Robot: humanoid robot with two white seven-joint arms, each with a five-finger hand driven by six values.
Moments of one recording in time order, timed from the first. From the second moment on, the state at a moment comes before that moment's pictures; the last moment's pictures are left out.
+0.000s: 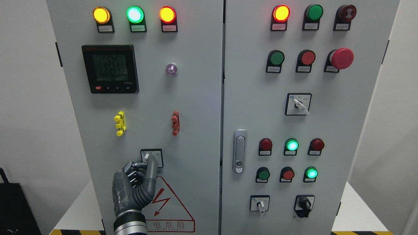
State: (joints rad) left arm -0.36 -0.15 -0.17 -1.96 -0.22 0.60 0.48; right arm 0.10 0.12 -0.19 -0.11 0.07 0.06 -0.02
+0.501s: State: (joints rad) left arm -0.36 -0.15 -0.17 -1.96 -0.21 0.60 0.48; right arm 0.10 0.12 -0.19 -0.11 0.07 0.06 -0.02
